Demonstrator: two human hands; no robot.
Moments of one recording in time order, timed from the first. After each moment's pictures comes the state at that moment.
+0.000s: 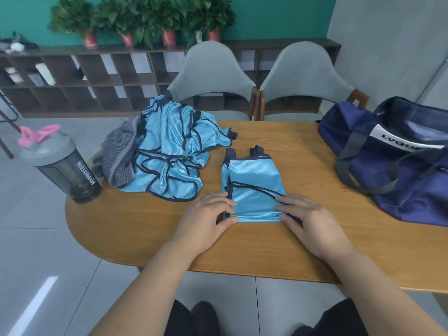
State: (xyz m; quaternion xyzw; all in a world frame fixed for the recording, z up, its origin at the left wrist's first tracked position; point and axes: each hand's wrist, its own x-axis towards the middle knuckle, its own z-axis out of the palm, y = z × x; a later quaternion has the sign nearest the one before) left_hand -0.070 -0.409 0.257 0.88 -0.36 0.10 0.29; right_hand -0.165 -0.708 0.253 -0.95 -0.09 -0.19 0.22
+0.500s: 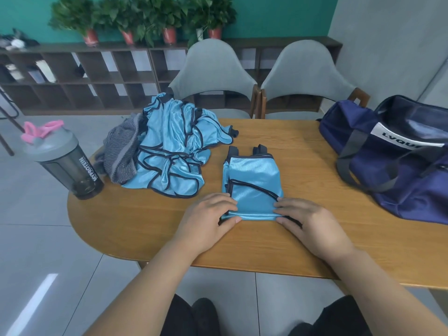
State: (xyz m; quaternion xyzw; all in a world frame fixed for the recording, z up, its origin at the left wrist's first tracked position) left_hand -0.081 -0.407 0.260 0.88 -0.38 0.13 0.26; right_hand -0.172 -0.701 0.256 -0.94 -0.14 -0.20 0.22
